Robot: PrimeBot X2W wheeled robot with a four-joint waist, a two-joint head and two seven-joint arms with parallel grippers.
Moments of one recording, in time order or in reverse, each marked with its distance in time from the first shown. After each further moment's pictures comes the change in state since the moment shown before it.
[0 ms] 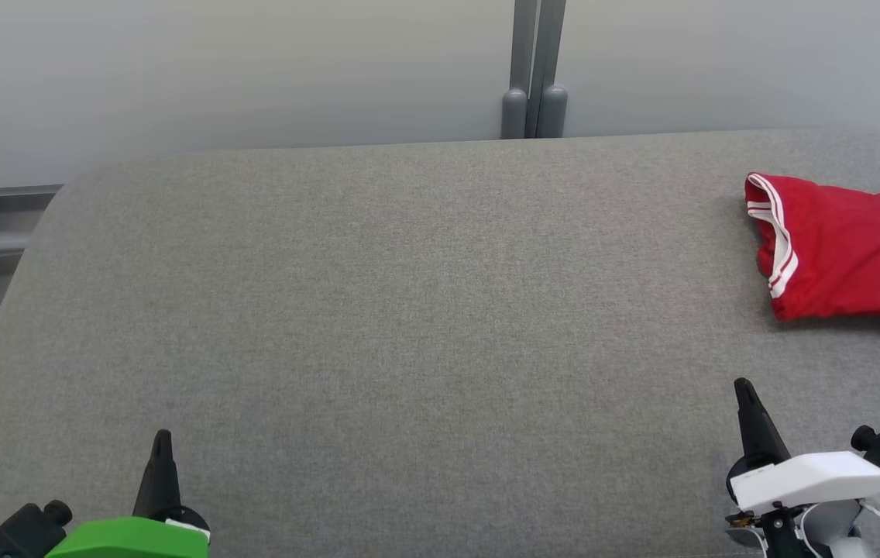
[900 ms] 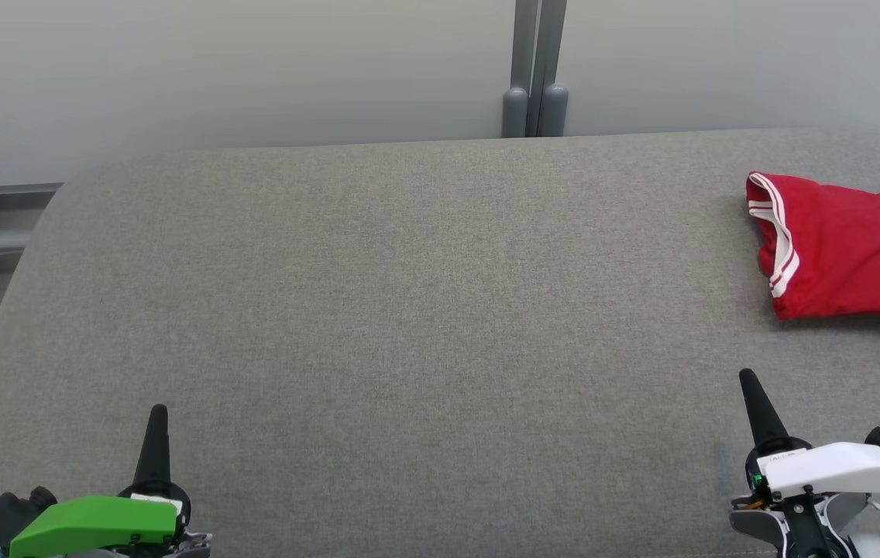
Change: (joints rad) left arm -0.054 0.001 0.027 -0.003 -0.290 -0.016 0.083; right arm -0.012 -0.001 -0.023 -0.020 0.302 -0.001 0.073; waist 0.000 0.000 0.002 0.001
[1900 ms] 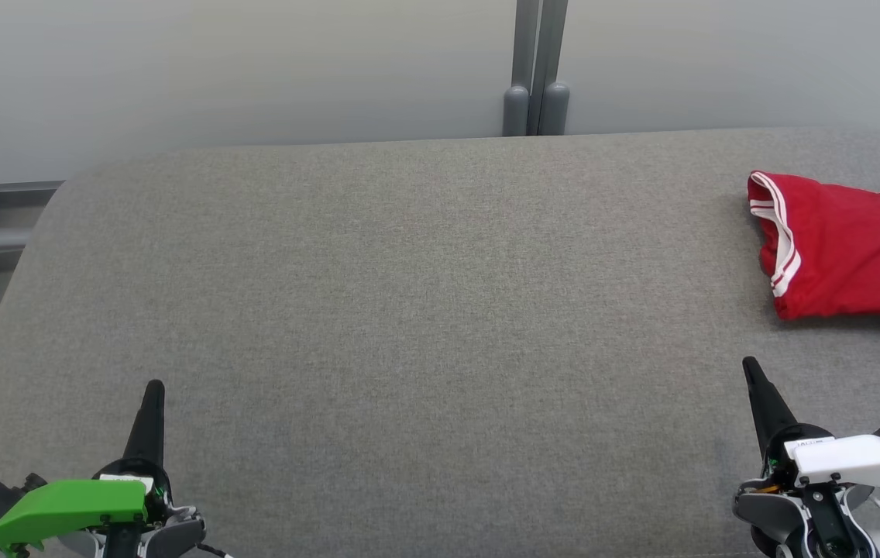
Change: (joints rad) left arm -0.044 0.002 0.023 -0.001 -0.256 -0.010 0.073; right arm -0.015 -0.002 -0.021 -0.019 0.270 0.000 0.063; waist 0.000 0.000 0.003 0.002
